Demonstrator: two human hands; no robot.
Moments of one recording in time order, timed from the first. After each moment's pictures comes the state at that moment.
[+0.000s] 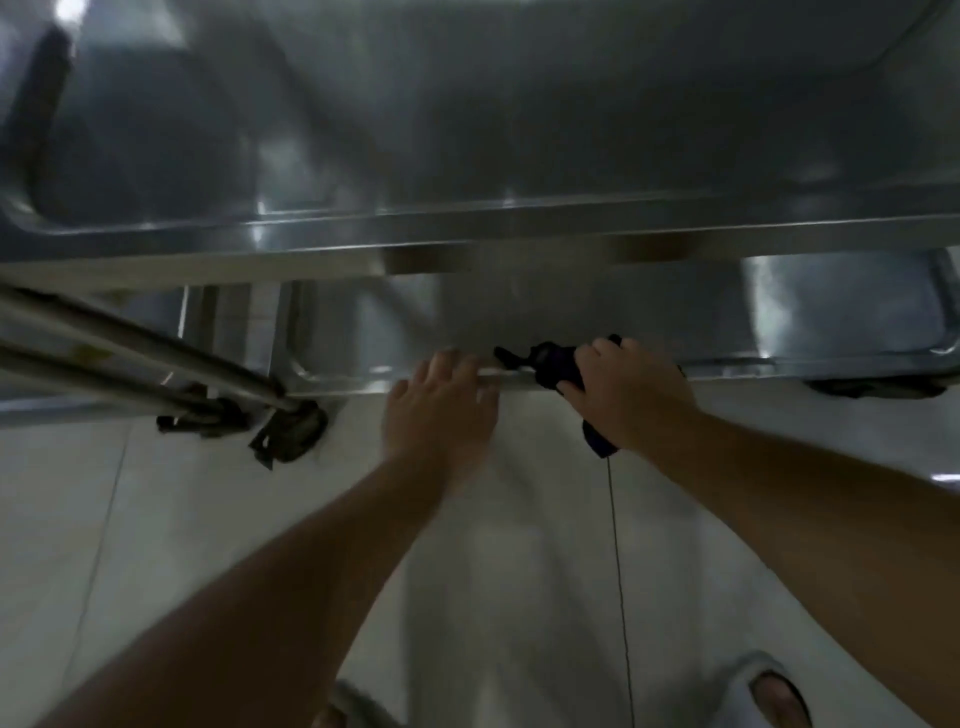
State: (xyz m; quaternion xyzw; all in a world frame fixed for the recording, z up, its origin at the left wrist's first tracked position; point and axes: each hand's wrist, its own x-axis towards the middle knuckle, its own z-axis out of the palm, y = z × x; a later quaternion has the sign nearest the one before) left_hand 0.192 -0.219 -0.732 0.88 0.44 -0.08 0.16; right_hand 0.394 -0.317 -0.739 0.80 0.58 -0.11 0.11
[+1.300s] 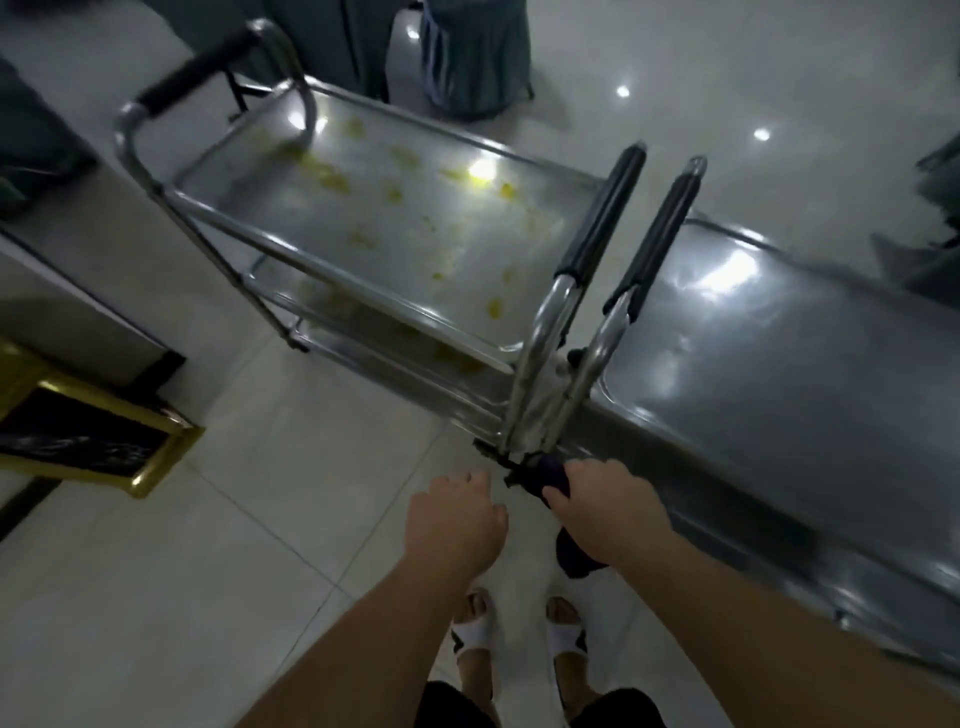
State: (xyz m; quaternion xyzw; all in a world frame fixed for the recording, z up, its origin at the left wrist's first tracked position) left_hand -0.126 -0.242 -0.071 0.71 0.64 -0.18 0.23; right_hand 0.062 -0.236 -0.052 0.67 0.69 -0.24 0.12
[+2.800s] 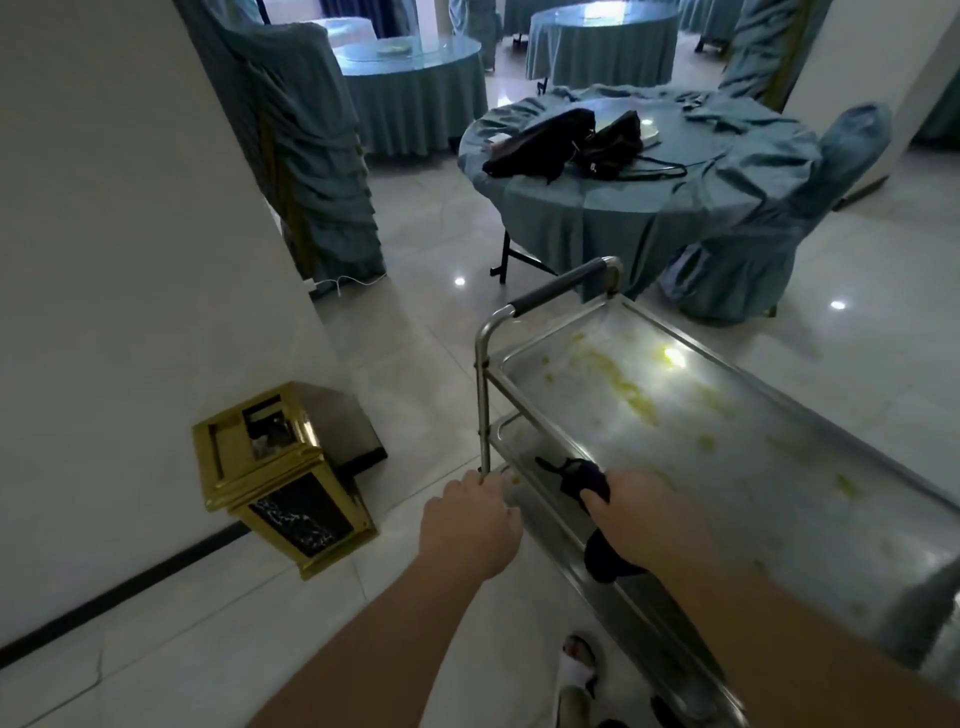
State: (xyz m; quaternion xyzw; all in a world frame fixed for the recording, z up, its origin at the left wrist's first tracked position) left_hand -0.540 -0.022 0.062 0.57 0.80 -0.01 0.18; right_hand -0.345 0.077 0.042 0.57 0.80 -0.19 0.02
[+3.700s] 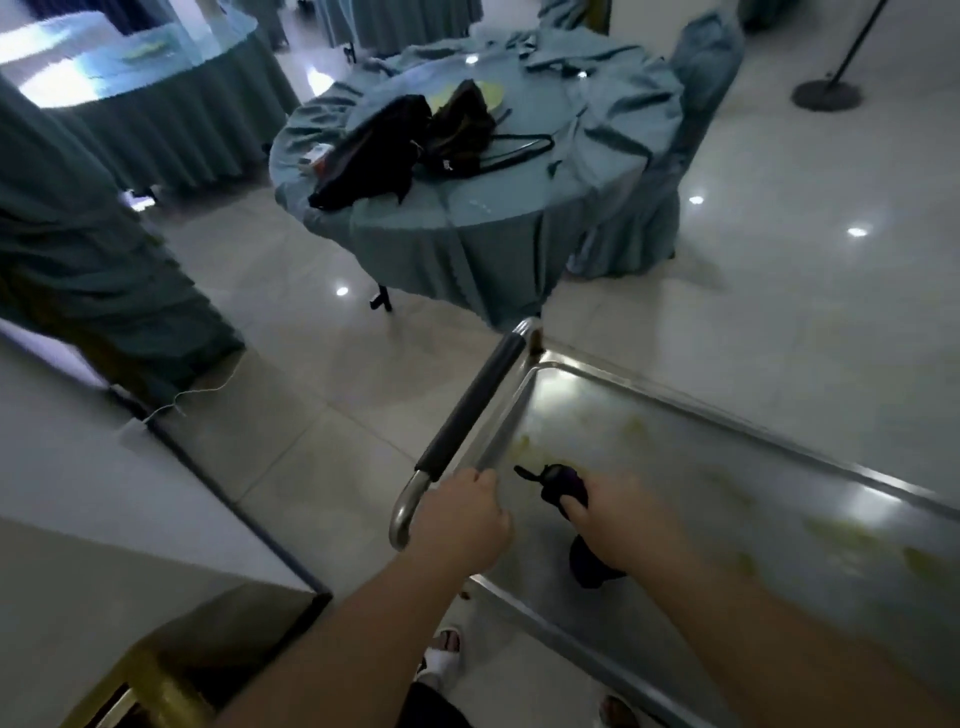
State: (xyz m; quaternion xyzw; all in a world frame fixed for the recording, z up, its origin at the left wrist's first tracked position) left_hand -0.627 0.416 0.030 0.74 0.64 -0.13 0.18; right_hand -0.417 0.420 -0.015 0.68 0.69 -0.25 0.01
